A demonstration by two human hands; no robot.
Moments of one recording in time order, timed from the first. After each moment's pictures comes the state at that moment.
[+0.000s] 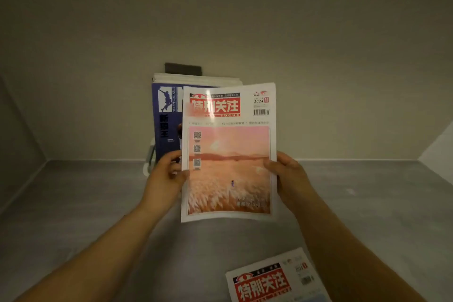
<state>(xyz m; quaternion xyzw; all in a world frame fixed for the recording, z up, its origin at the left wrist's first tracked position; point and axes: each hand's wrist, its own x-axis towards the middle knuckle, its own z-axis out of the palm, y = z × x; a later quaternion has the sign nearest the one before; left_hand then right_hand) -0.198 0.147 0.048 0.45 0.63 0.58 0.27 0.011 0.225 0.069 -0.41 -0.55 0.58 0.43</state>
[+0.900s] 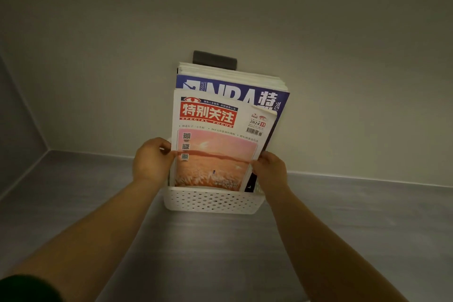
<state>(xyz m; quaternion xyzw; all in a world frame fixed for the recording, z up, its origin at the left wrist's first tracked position) -0.295 0.230 0.014 0.36 0.80 0.47 0.12 -0.101 0.299 0.030 -0.58 -0.59 0.43 0.36</state>
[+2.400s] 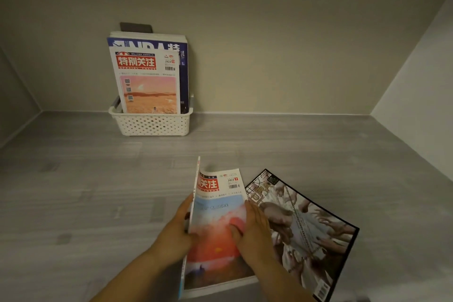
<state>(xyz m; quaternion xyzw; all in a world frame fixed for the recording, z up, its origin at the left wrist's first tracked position) 0.037 -0.019 -0.031 0.47 0.68 0.35 0.44 0.200 0.048 -0.081 -0.58 -0.75 0.29 0.14</state>
